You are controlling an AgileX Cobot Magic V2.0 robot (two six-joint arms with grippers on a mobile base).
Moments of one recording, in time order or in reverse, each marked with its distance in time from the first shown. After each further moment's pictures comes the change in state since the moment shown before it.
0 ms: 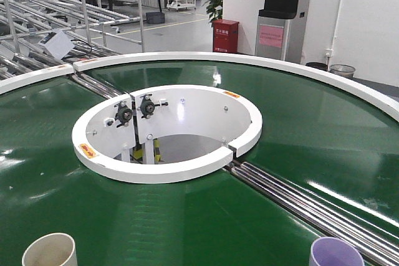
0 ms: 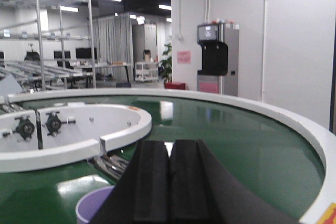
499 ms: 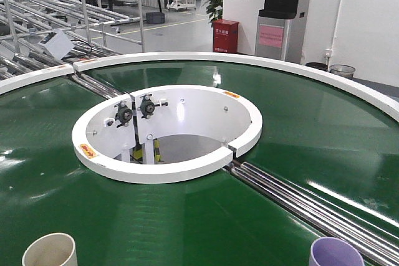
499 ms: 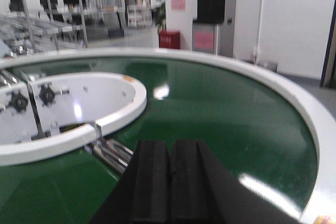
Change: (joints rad) left arm 0.000 0.329 -0.537 0.000 0.309 0.157; right arm 0.000 0.517 -0.543 0.000 0.296 0.008
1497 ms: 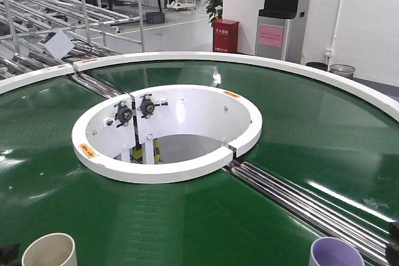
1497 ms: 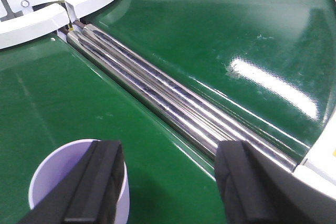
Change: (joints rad) left arm 0.000 0.766 -0.133 0.000 0.130 0.018; right arm 0.000 0.444 -0.054 -0.009 0.015 0.000
